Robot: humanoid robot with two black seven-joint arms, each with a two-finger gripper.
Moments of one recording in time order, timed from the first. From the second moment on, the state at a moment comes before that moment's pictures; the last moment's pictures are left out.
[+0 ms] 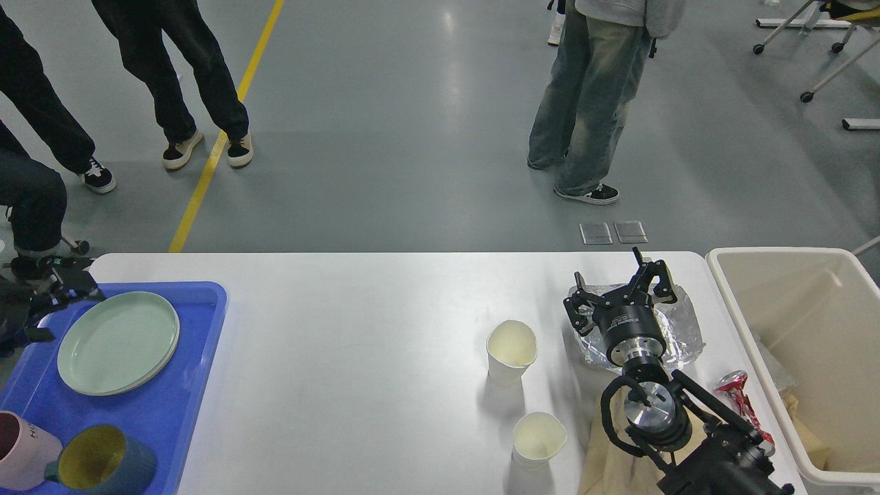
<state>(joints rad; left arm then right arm) -1.12 0.88 0.46 -0.61 0.26 -0.66 -0.13 0.32 -0.07 0.98 0.91 -0.04 0.06 0.46</state>
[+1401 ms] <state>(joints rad) -0.54 0.74 -0.72 -0.60 -0.10 -0.75 -0.39 0.32 -0.07 0.98 0.91 -0.04 0.06 0.46</state>
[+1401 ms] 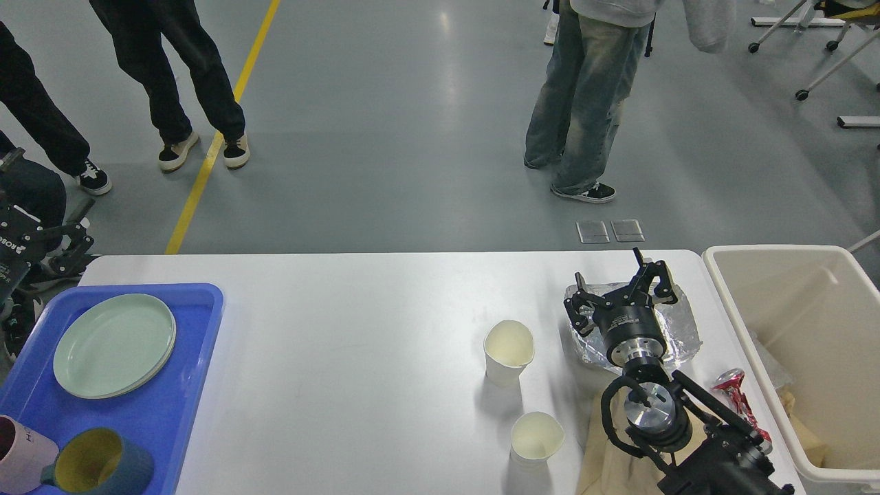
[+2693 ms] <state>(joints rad) -0.68 0.08 -0.91 -0.37 -0.09 -0.60 -0.40 0.32 -0.07 0.98 0.91 -0.04 0.06 0.46</state>
